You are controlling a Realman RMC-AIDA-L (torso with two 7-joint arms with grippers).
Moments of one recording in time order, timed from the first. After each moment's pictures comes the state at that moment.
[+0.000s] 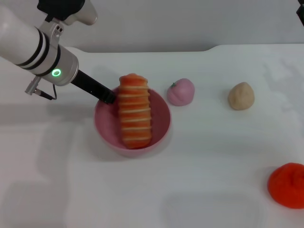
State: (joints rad) left arm -0.86 -2.05 1.14 0.85 2.58 1.26 -2.41; right arm 0.27 2.08 -1.39 -0.68 2.81 1.04 -2.72
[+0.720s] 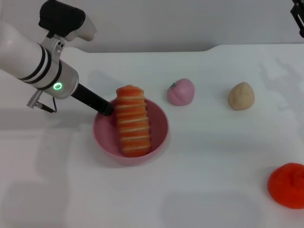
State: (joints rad) left arm -0.86 -2.06 1.14 0.74 2.58 1.21 -2.41; right arm 0.29 2.08 -1.40 -0.67 2.80 1.03 -2.72
